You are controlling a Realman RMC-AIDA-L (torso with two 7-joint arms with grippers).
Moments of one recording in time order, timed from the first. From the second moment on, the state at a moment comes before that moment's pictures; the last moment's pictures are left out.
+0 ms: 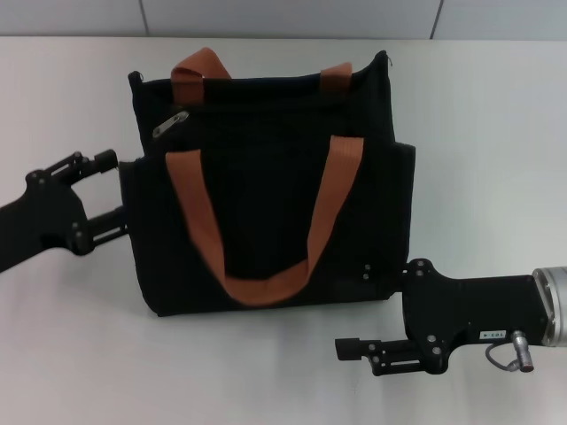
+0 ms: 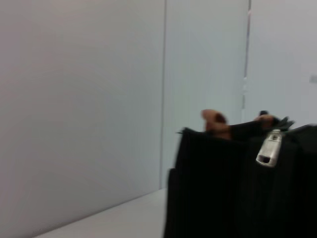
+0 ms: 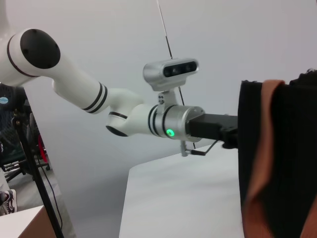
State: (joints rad) left arm -0.35 -2.00 0.46 0.37 1.86 1.61 -0.85; right arm 0.54 2.09 -0.81 -0.36 -2.00 -1.74 1.02
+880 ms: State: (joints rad) left arm -0.40 -1.96 0.51 0.41 1.85 1.66 -0.88; right arm 0.53 2.09 -0.80 -0.35 -1.99 -1.75 1.03
